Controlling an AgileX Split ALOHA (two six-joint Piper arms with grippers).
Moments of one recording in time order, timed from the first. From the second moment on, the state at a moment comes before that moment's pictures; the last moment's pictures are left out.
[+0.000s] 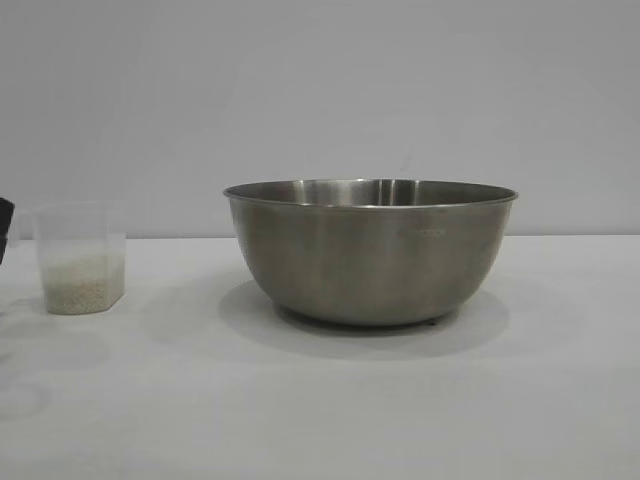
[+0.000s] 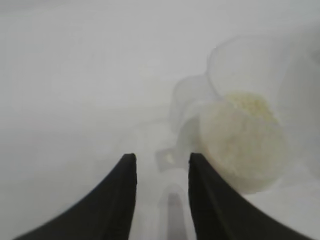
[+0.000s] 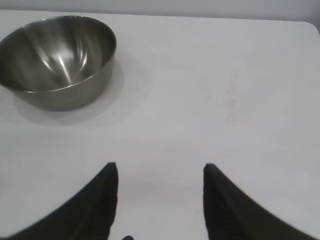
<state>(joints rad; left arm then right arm) -0.17 1.96 -0.34 -0.03 -1.14 -0.01 0.21 -0.02 -0.49 0.02 1.14 0.01</state>
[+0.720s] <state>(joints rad) -0.17 2.07 -0.48 -0.03 -1.14 0.00 0.21 -0.02 -0.49 0.02 1.14 0.01</state>
